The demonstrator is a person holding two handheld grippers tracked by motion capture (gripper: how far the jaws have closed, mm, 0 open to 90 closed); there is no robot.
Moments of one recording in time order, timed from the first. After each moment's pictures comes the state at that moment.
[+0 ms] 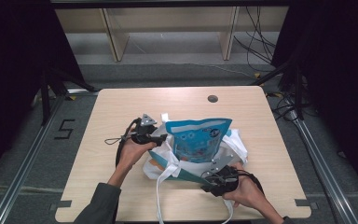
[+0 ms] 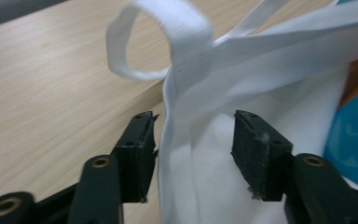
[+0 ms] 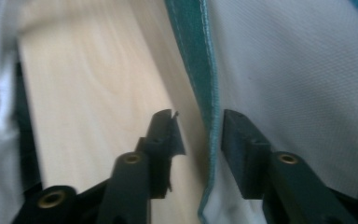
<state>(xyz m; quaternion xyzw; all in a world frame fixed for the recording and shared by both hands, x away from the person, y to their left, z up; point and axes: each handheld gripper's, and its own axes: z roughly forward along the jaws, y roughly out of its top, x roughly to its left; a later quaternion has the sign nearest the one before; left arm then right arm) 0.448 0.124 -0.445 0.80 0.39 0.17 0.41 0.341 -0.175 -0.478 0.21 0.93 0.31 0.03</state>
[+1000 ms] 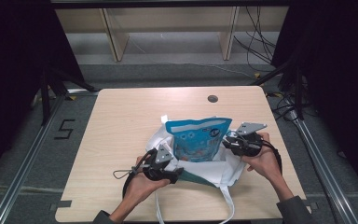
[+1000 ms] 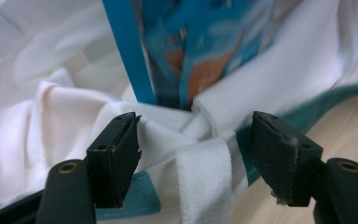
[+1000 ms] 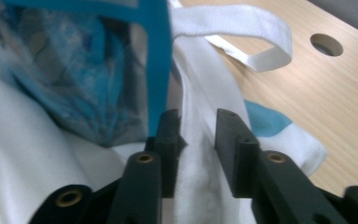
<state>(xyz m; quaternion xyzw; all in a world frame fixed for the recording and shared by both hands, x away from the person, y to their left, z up) 0.351 0.075 -0.463 0.85 0.32 0.16 0.38 0.415 -0.242 -0.431 0.31 0.86 0.36 0.19</state>
